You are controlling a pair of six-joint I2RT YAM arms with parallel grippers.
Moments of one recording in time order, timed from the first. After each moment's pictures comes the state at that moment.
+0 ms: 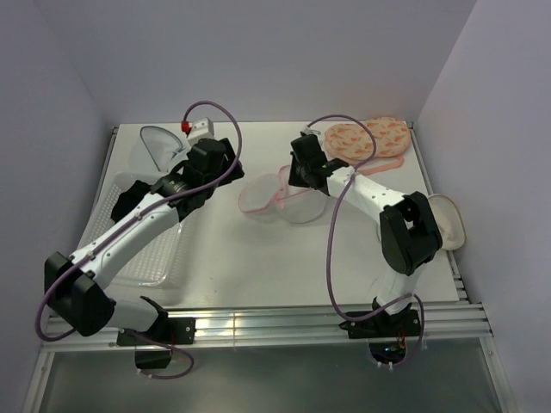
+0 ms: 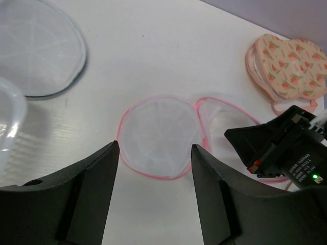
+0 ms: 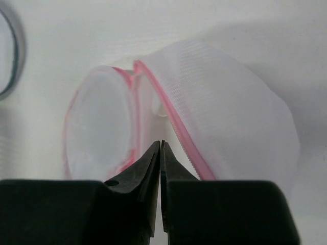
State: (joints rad) left arm -0.63 1.39 1.24 -0.37 -0.40 -0.70; right arm 0.52 1.78 1.32 -0.33 0.19 0.54
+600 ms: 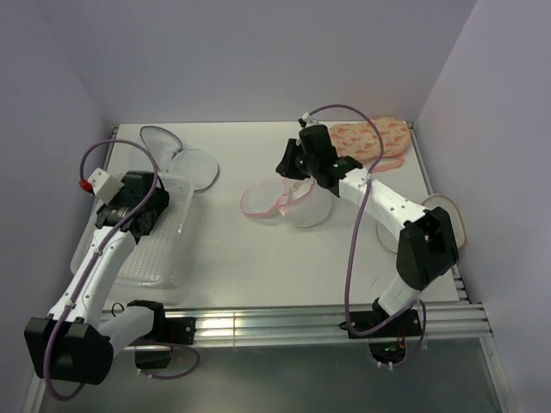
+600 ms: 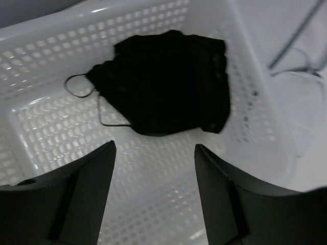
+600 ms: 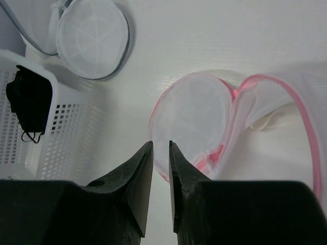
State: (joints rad) left arm -0.17 1.05 0.92 -0.70 -0.71 -0.98; right arm 0.53 1.63 1.32 -0.28 -0.05 0.58
